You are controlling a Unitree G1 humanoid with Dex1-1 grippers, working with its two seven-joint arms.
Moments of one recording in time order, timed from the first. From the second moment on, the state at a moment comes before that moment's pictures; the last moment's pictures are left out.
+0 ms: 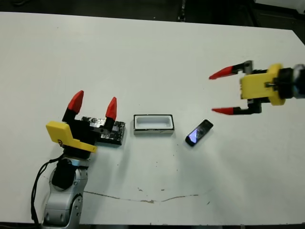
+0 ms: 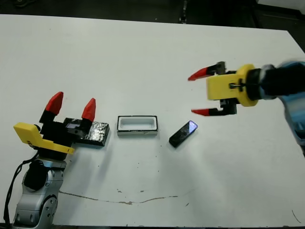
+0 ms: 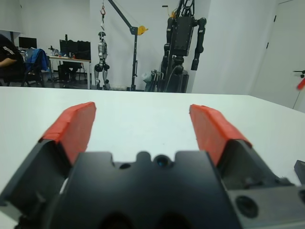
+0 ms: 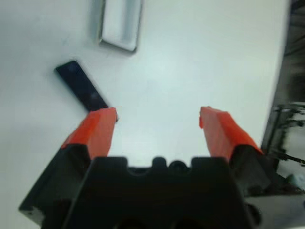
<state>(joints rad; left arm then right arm) 0.08 0.12 0.02 -0.30 -0.22 -0.14 -0.20 -0.76 -0.99 0.34 -0.05 -0.09 0.08 1.32</state>
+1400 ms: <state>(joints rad) 0.08 0.10 0.01 -0.30 -0.21 -0.13 -0.18 -0.89 -0.74 0.57 0.41 -0.33 -0.28 1.48</state>
